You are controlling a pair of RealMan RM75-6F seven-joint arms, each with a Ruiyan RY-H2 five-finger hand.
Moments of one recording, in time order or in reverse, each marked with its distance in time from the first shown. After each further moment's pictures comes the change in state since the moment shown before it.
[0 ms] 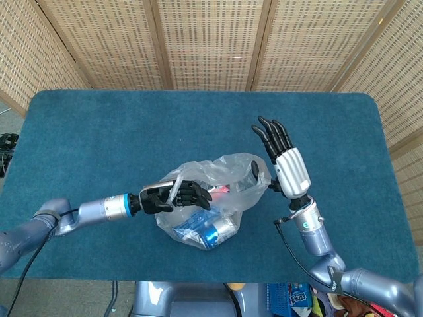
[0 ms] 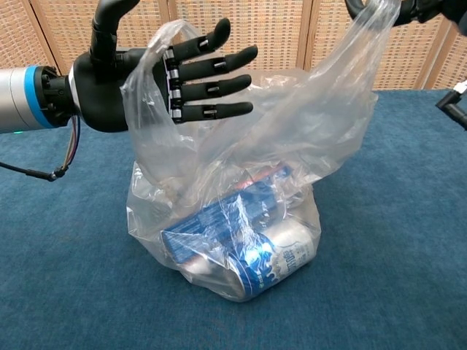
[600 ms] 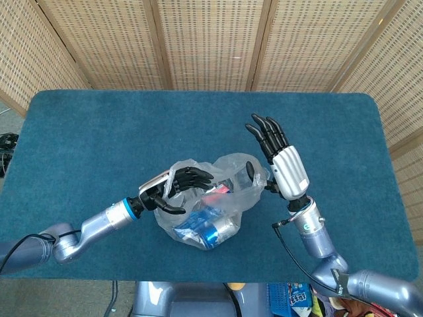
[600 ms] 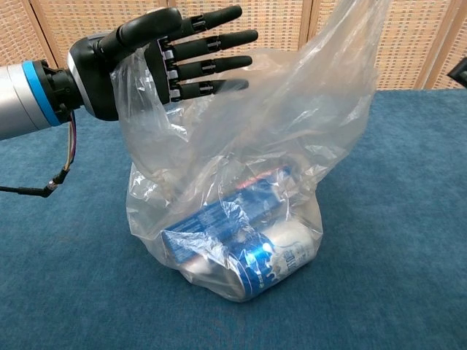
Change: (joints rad) left arm 0.072 0.082 -0.125 -0.379 -0.246 -0.185 0.636; right arm 0.010 0.080 0.020 -0.159 0.004 -0.031 -0.035
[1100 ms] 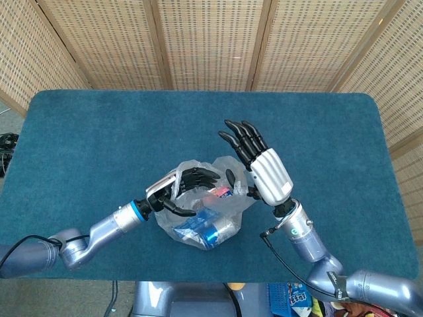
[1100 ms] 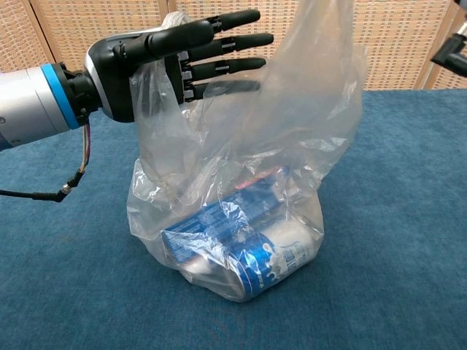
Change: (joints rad) left arm 0.016 -0.018 -0.078 -0.089 -0.049 -0.077 0.200; right arm 0.060 0.027 0.020 -0.128 -0.003 -0.080 -0.123
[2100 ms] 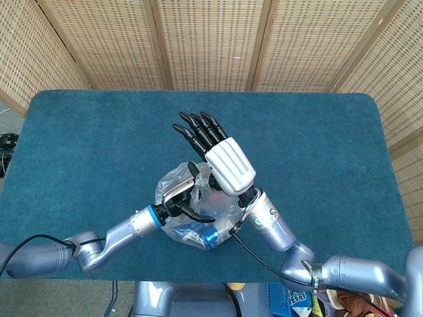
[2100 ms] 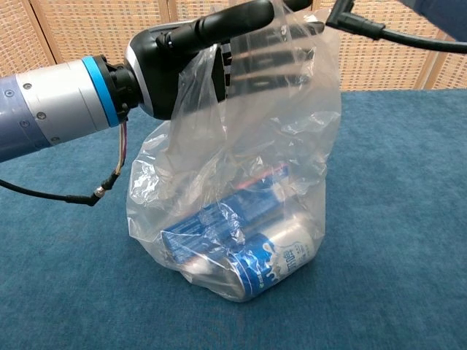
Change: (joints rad) left arm -0.020 -0.048 -0.098 -0.077 -0.027 -0.094 0.069; right arm 0.180 -0.071 0.107 -0.036 0.193 -0.145 -0.245
